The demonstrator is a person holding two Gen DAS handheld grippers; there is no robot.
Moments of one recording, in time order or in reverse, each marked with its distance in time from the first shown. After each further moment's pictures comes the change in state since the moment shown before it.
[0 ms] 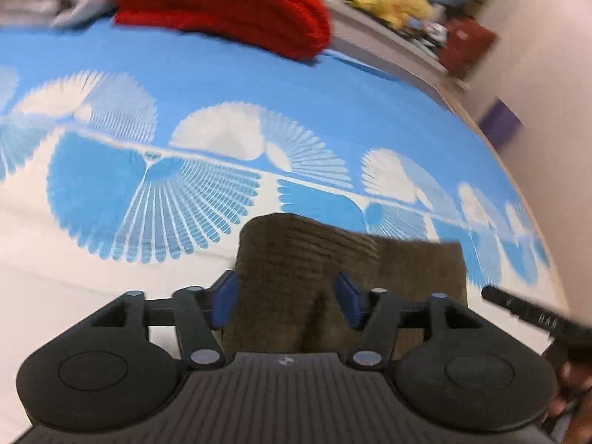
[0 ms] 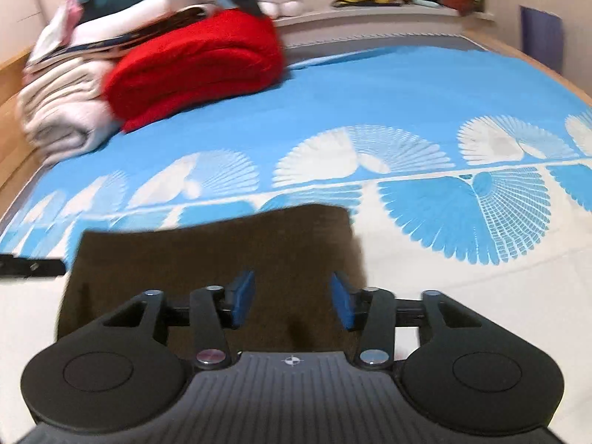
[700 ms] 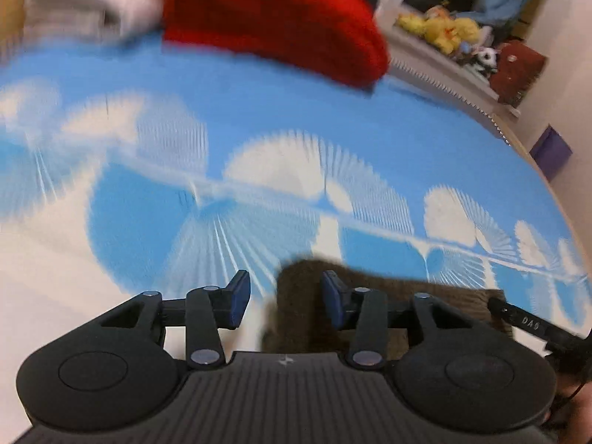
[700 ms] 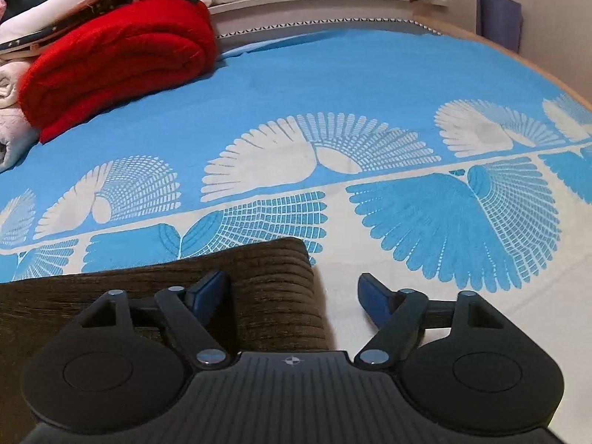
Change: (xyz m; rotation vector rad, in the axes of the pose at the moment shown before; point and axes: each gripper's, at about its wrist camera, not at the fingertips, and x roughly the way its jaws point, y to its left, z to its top) left arm 0.006 0.005 0.034 0.040 -0.128 0.191; right arm 0.100 0.009 0.015 0.065 0.002 -0.203
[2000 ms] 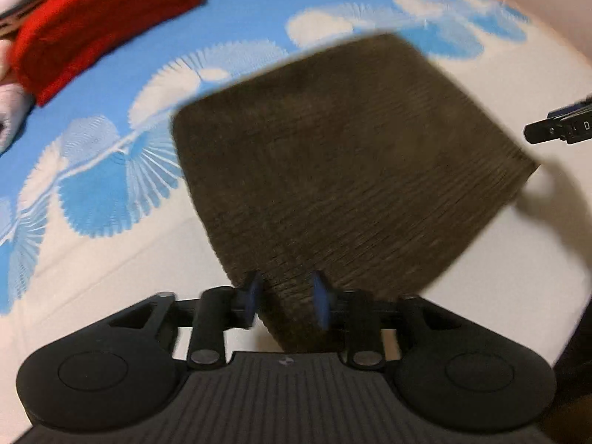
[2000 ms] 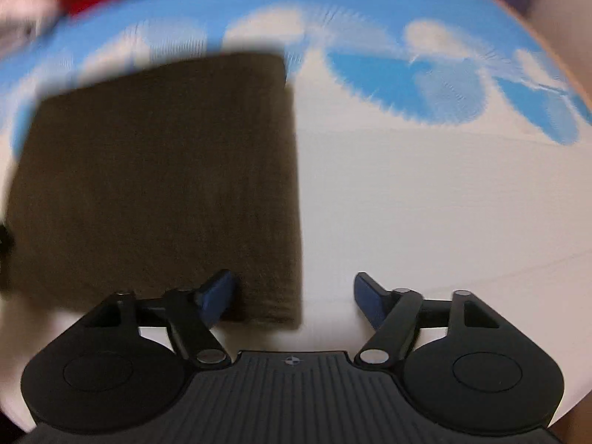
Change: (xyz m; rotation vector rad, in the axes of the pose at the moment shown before) left arm -0.089 -0.055 -0.102 0.671 0.236 -0.068; right arm -0.149 -0.019 -0.091 -0.114 0.265 -0.031
